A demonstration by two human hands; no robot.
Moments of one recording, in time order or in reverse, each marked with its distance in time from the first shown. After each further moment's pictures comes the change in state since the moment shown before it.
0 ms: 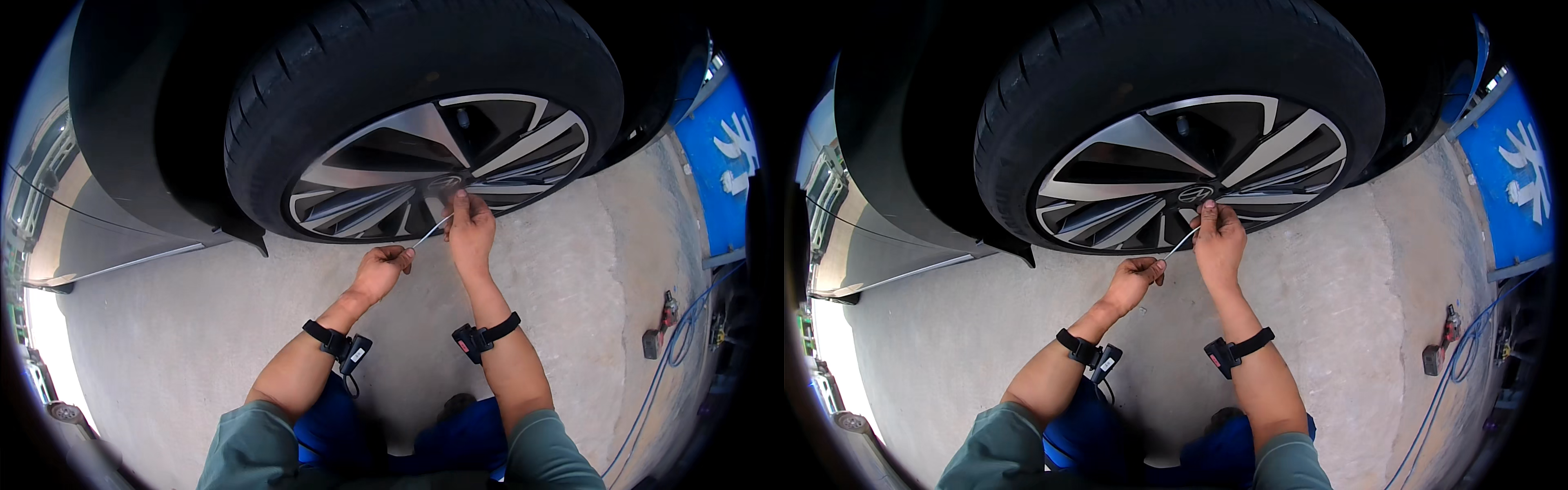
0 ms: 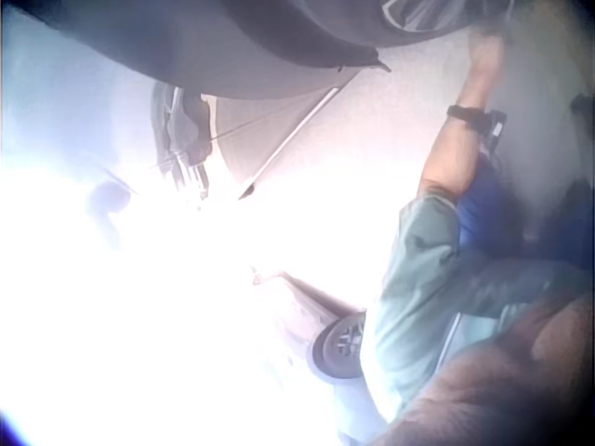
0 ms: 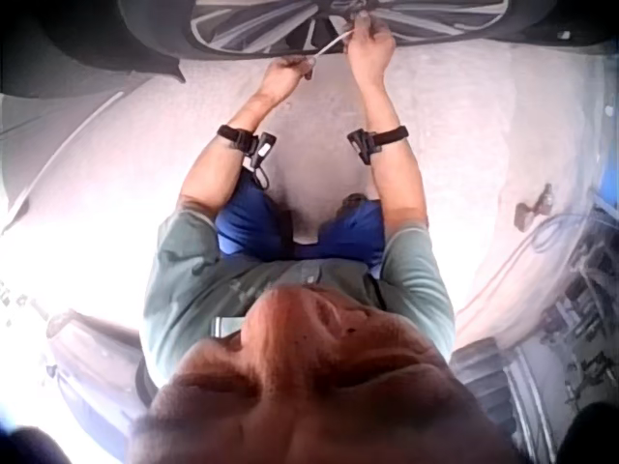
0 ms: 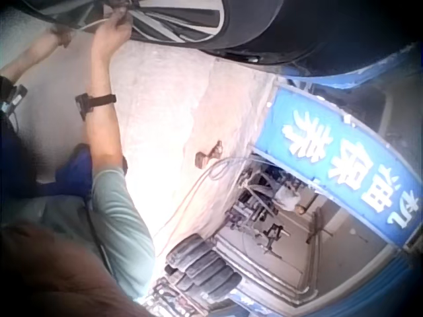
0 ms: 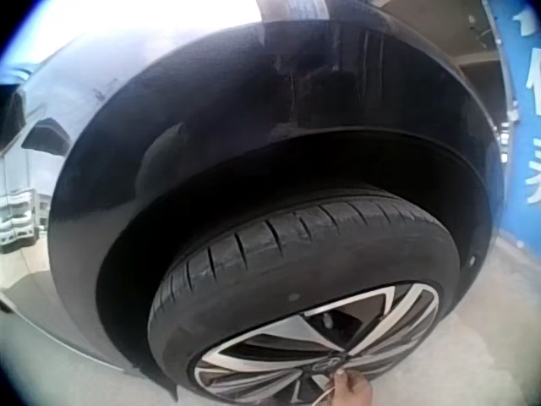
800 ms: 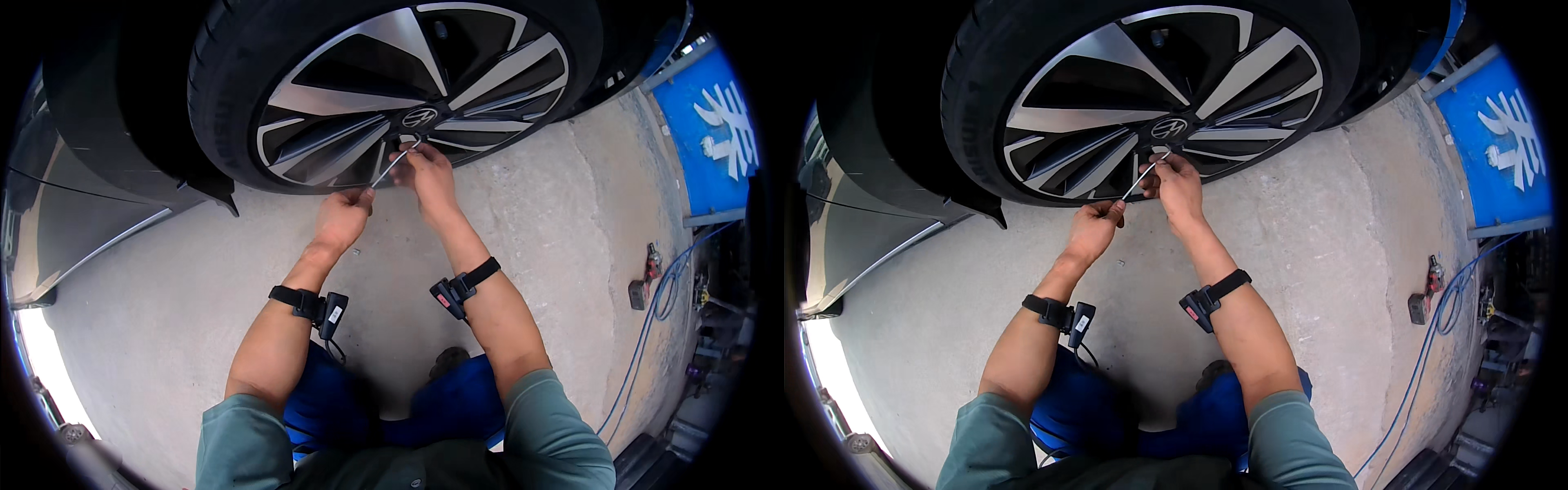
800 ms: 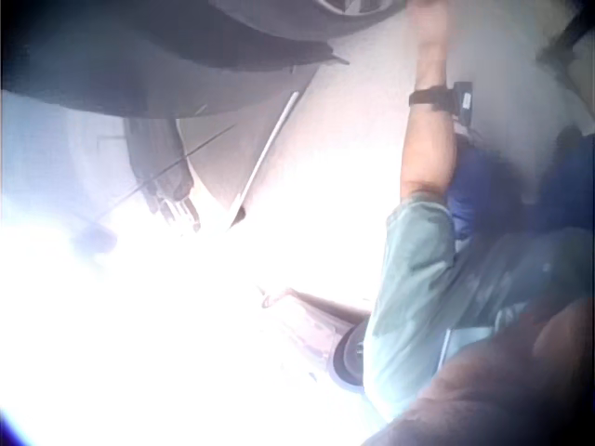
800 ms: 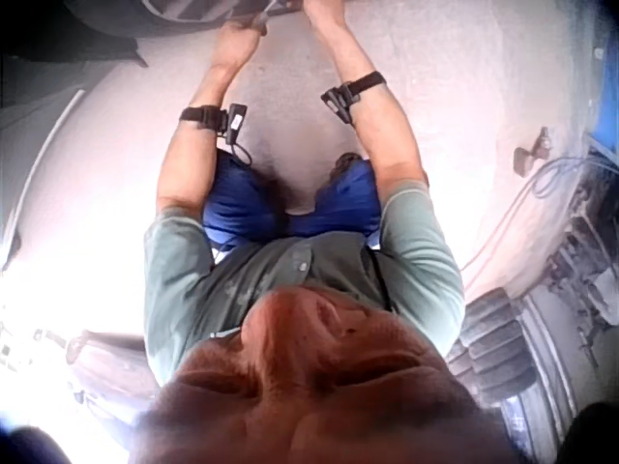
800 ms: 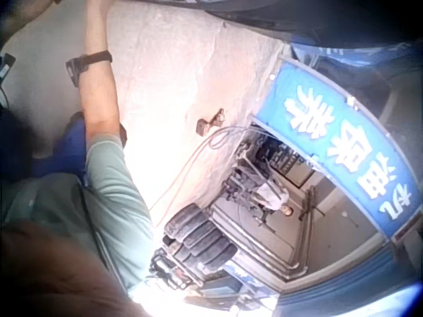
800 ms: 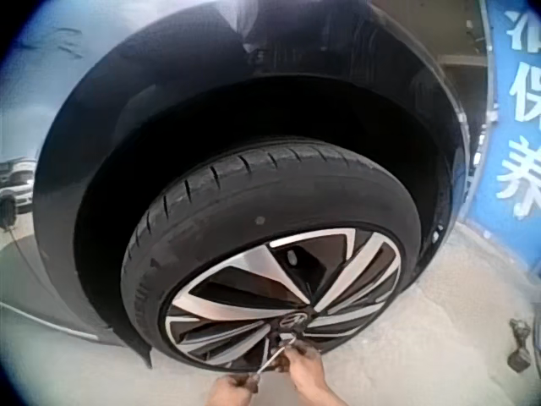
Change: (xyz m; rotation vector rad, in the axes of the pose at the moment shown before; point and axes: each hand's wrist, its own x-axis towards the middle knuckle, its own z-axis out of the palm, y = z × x) left_hand -0.011 0.003 -0.012 0.164 0.227 -0.063; right_hand -0.007 0.031 0.009 0.208 -0.198 0.274
